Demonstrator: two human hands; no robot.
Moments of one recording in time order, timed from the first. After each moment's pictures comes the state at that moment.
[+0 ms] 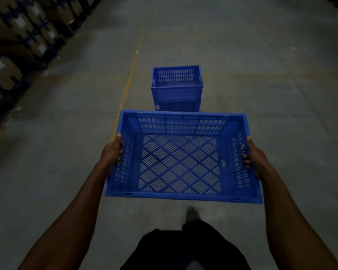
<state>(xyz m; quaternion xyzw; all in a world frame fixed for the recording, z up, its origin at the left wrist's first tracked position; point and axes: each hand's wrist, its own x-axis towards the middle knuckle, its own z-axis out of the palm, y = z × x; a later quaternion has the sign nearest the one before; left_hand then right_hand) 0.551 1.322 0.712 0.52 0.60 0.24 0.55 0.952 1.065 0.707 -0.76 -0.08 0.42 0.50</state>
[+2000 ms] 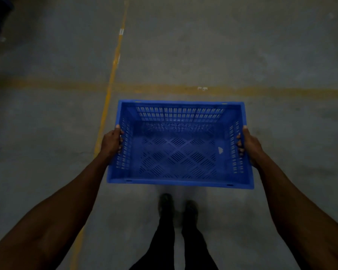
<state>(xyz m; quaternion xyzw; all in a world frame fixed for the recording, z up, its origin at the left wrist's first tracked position) 1.059 2.206 0.519 0.50 0.65 0.19 0.53 1.473 1.962 0.537 -0.80 -0.05 0.43 0.42</state>
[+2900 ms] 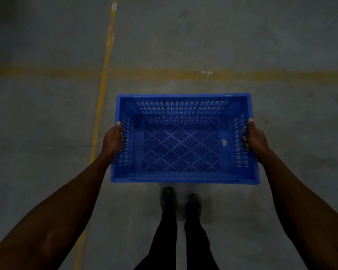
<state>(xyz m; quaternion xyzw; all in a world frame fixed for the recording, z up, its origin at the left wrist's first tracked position) 1.077 2.236 0.457 0.48 0.66 0.17 0.55 1.488 2.006 0.472 -0.83 -0.04 0.40 0.39</state>
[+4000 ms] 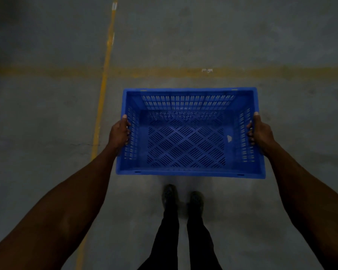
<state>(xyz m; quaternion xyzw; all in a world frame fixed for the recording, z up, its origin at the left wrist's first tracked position) 1.084 2.231 0.457 0.49 0.65 0.17 0.56 1.485 1.996 0.475 -0.85 -0.05 0.38 0.37</state>
